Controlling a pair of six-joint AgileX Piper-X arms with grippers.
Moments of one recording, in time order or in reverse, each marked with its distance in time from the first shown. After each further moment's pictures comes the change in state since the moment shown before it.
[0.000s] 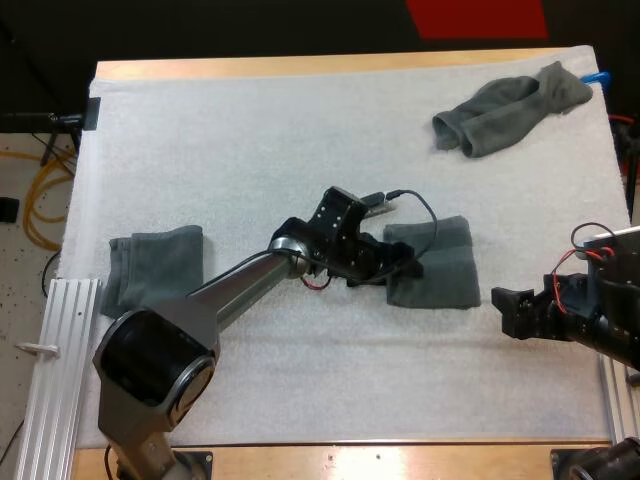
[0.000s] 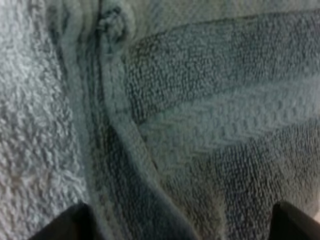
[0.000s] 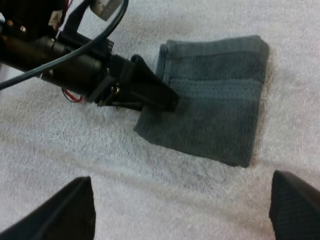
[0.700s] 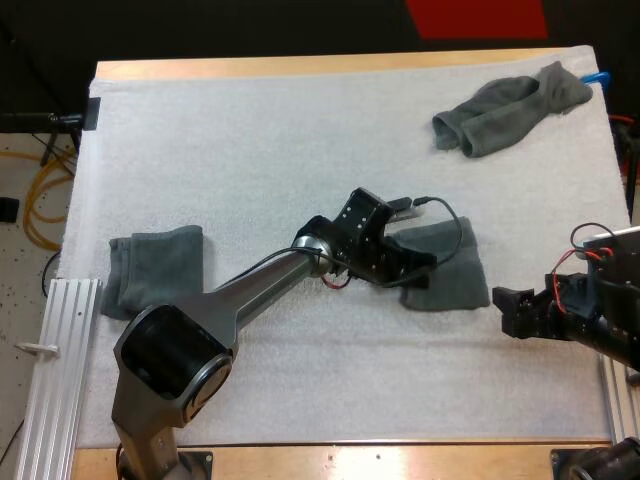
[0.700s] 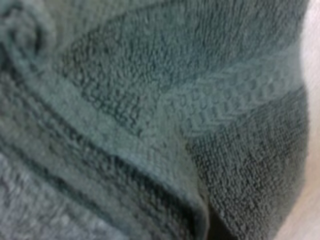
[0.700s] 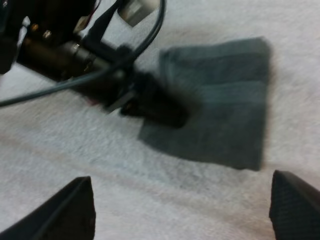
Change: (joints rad) left arm -0.065 0.053 -0.082 0.059 0.011 0.073; right arm 0.000 0.000 0.000 0.000 0.027 -0.002
